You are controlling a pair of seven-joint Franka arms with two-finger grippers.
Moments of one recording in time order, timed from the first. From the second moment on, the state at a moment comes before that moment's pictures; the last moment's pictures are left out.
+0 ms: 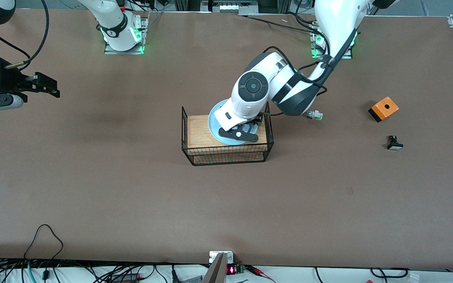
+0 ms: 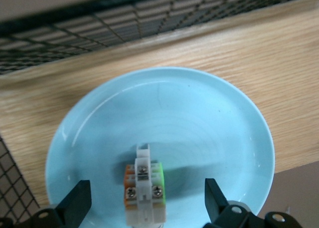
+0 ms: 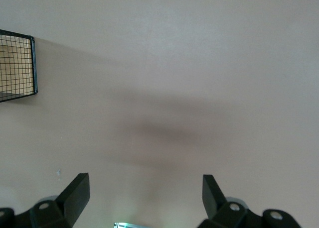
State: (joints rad) left arm -0.42 0.65 -0.38 -1.38 0.04 1.91 -0.58; right arm 0.11 0.01 -0.09 -1.68 0.02 1.58 -0.14
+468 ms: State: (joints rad) left arm -0.42 0.66 -0.38 -1.38 0.04 1.91 -0.58; right arm 0.11 0.01 -0.09 -1.68 0.02 1.58 -0.14
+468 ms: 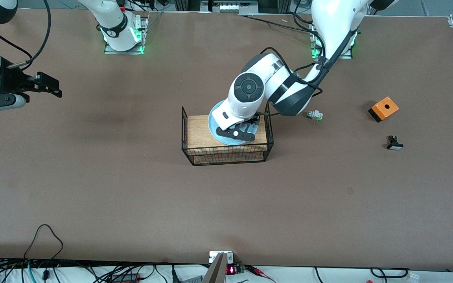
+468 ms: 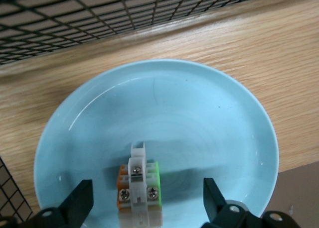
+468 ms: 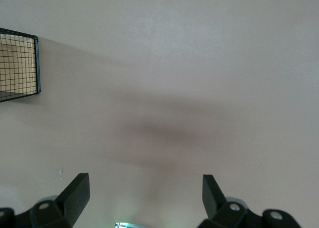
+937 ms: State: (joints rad) left arm -0.42 0.66 -0.37 -1.38 0.04 1.90 -0.58; right arm 0.13 0.01 -0.09 -1.68 0.09 1.58 -0.06
